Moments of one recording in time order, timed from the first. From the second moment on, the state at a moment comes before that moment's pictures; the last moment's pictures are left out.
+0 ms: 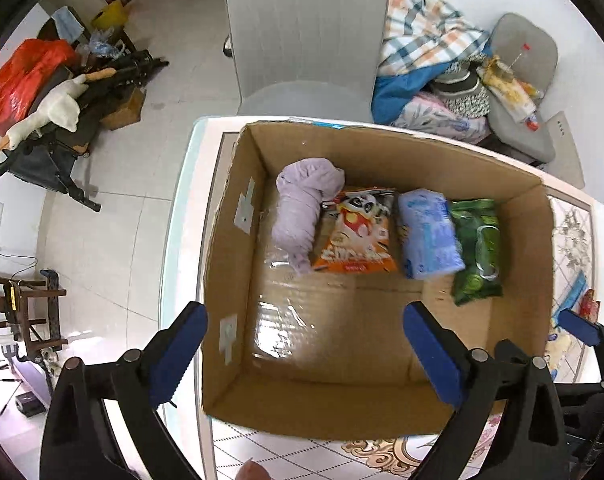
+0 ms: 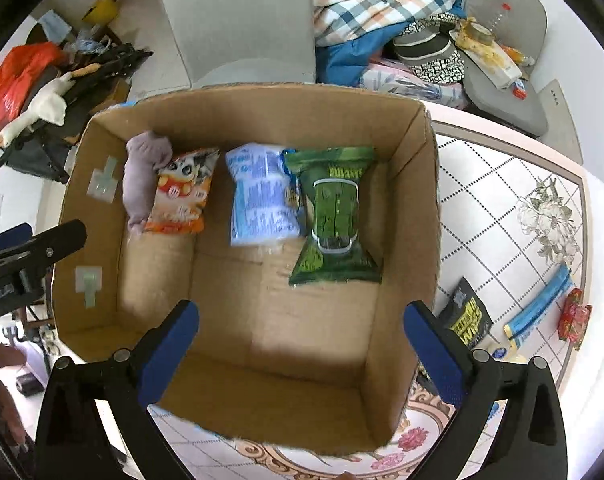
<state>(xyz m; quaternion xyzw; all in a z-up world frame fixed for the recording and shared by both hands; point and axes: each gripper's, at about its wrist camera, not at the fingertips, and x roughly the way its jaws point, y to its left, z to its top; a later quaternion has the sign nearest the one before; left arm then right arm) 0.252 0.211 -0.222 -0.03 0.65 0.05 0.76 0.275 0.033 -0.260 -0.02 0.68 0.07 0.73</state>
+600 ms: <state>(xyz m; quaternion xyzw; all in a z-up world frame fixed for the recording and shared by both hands) 0.160 0.183 -0.106 -0.04 0.56 0.02 0.83 0.176 0.005 -0.146 0.02 0.61 0.10 0.79</state>
